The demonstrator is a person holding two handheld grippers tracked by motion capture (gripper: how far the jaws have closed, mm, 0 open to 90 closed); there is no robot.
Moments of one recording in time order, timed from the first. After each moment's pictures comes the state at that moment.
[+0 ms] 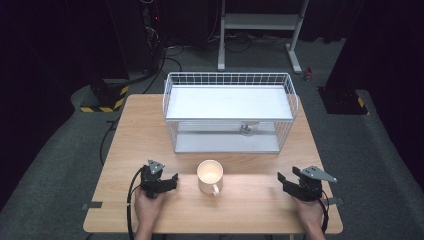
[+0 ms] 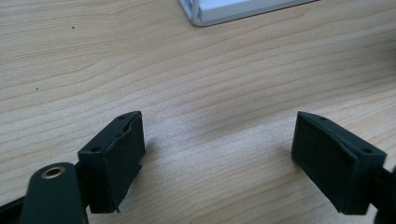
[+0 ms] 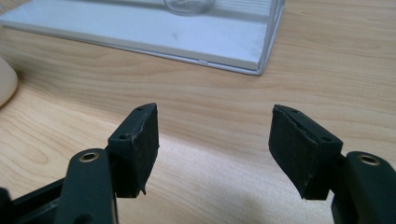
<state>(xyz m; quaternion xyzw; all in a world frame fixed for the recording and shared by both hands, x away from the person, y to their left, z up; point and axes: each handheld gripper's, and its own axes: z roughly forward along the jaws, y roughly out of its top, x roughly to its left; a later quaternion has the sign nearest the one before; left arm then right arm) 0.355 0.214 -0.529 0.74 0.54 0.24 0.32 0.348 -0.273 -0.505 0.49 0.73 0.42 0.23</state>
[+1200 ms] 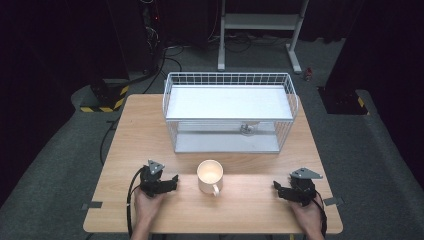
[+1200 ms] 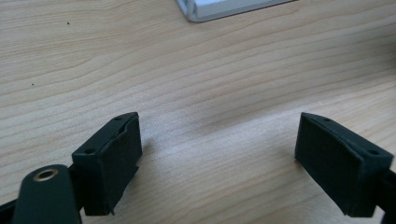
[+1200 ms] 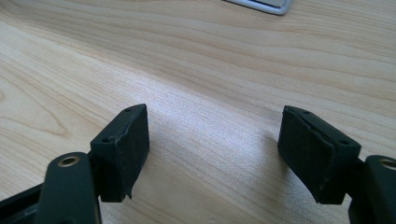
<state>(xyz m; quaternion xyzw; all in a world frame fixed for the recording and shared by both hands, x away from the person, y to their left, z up) 0.350 0.213 -0.525 0.74 0.54 0.23 0.33 0.356 -0.264 -0.523 0.48 0.79 0.33 0.21</state>
